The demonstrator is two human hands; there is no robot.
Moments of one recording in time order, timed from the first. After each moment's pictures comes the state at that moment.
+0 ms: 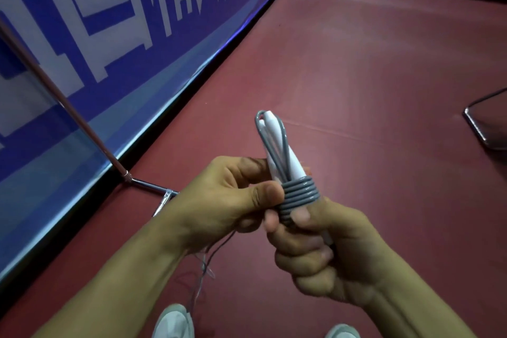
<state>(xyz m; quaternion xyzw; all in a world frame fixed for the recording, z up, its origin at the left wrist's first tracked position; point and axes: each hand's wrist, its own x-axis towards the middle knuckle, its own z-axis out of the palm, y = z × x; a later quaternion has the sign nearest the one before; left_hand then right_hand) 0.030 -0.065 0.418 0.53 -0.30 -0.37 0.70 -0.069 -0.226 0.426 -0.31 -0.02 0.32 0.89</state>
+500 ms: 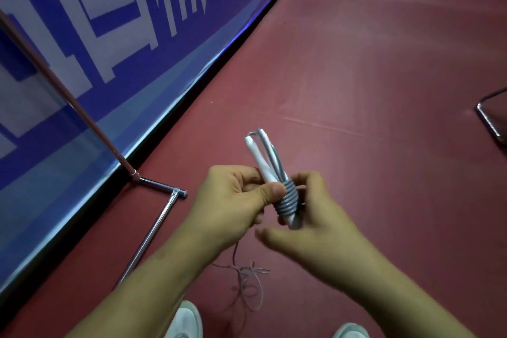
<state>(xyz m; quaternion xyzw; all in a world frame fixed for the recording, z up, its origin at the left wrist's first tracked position) 0.019 -0.075 0.399 0.70 -0.16 -0.19 0.67 -0.064 -0.204 0.413 -0.83 0.17 0.01 0.53</state>
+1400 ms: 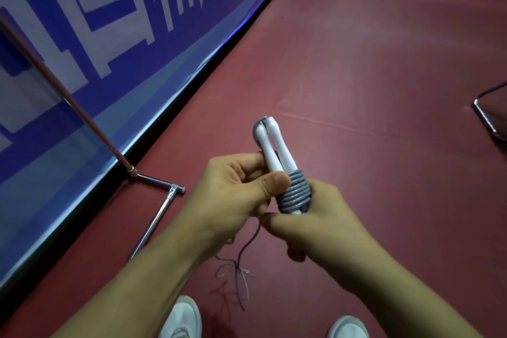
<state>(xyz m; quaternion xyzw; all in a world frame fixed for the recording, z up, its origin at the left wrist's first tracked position) 0.018 -0.076 0.408 0.63 -0.20 -0.24 0.71 -0.063 -0.205 0.416 -0.76 0.16 0.01 0.63</state>
